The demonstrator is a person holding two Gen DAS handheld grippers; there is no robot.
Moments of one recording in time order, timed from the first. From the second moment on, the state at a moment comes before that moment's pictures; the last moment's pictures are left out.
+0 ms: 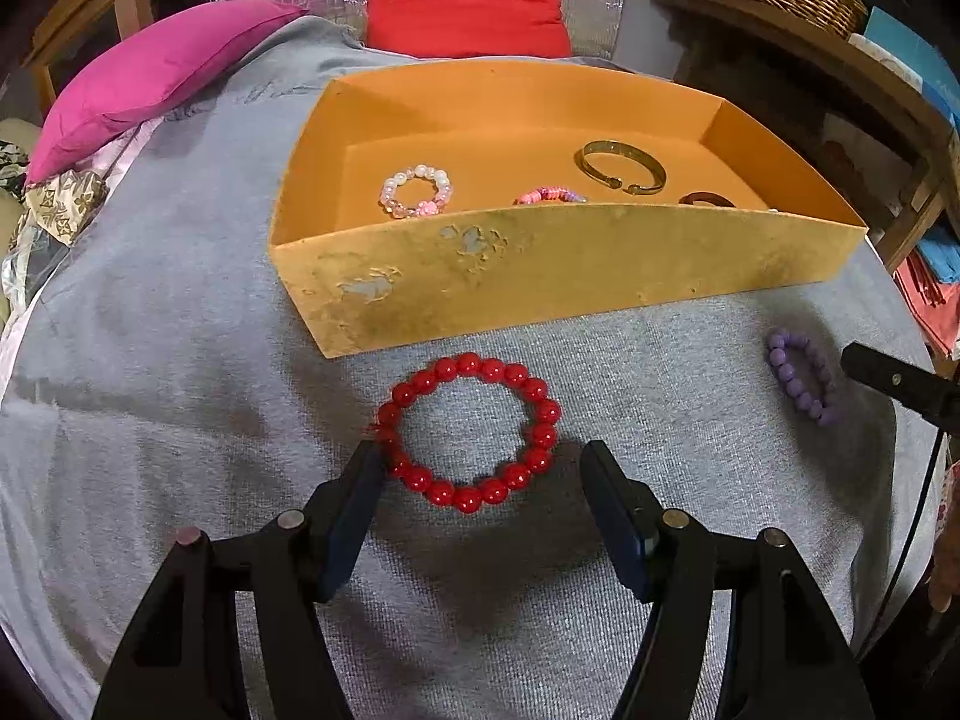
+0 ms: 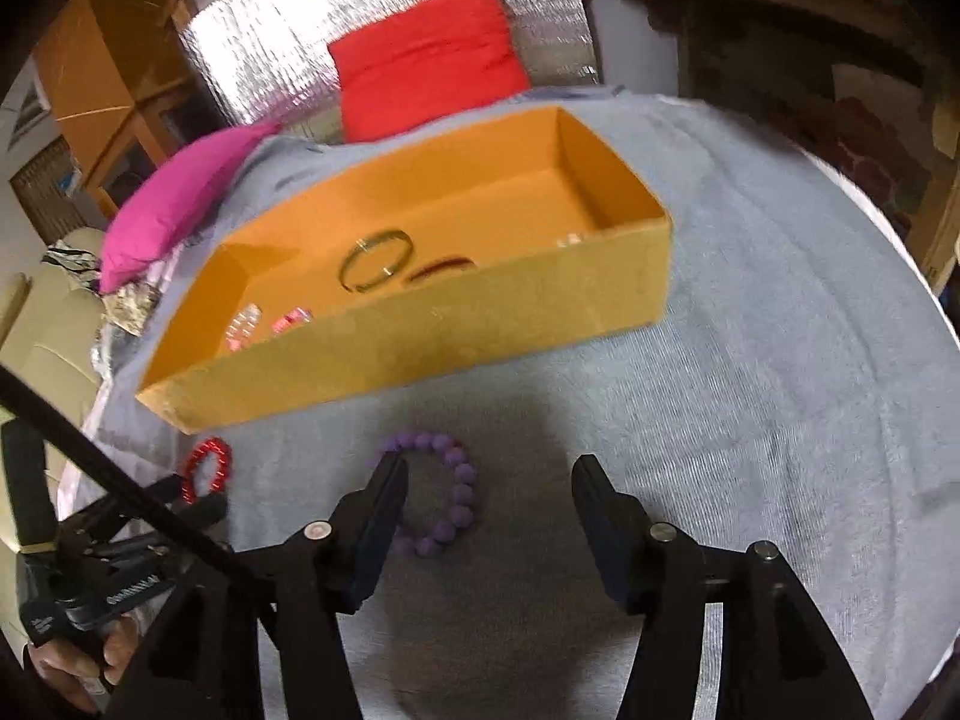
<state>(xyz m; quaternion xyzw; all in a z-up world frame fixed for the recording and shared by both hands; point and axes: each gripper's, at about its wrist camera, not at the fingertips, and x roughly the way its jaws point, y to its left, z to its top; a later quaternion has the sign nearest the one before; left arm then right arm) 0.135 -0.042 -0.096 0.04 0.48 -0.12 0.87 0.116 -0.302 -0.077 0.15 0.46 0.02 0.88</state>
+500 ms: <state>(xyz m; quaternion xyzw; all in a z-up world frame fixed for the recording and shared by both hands) 0.131 -0.044 -0.095 -0.01 0.48 -0.16 0.86 0.112 -0.308 -0.080 0.15 0.46 0.02 0.88</state>
